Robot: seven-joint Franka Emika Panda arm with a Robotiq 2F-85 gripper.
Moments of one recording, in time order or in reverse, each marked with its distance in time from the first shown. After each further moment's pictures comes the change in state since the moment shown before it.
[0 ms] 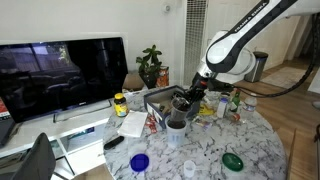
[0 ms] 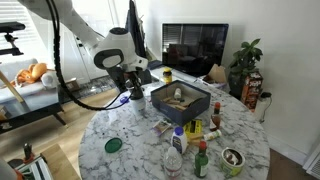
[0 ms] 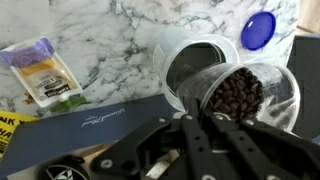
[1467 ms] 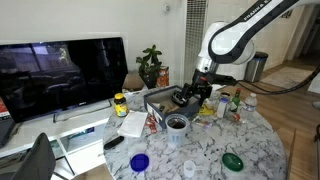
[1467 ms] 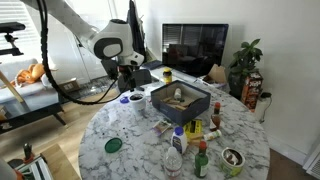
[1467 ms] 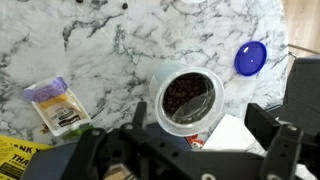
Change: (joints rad) arm 0.007 -0.075 -0.007 0.026 -0.169 -0.247 0.239
